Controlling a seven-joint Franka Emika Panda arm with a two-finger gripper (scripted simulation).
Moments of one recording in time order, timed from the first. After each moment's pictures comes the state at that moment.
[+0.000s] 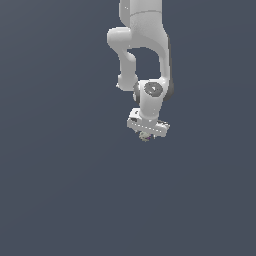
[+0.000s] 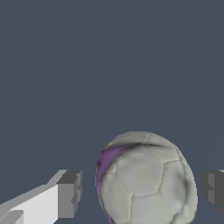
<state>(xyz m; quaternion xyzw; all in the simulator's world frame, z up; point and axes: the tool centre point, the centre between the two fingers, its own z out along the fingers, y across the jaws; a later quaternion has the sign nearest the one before) -0.104 0.093 0.042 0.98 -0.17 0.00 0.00</state>
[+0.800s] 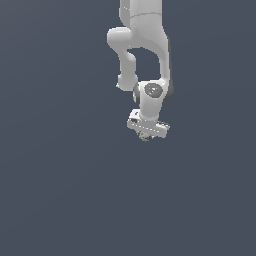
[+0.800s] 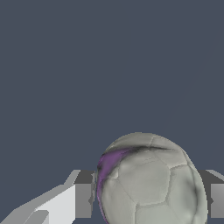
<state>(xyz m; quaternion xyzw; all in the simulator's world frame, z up) -0.103 0.094 0.037 0.98 -0.17 0.00 0.00</state>
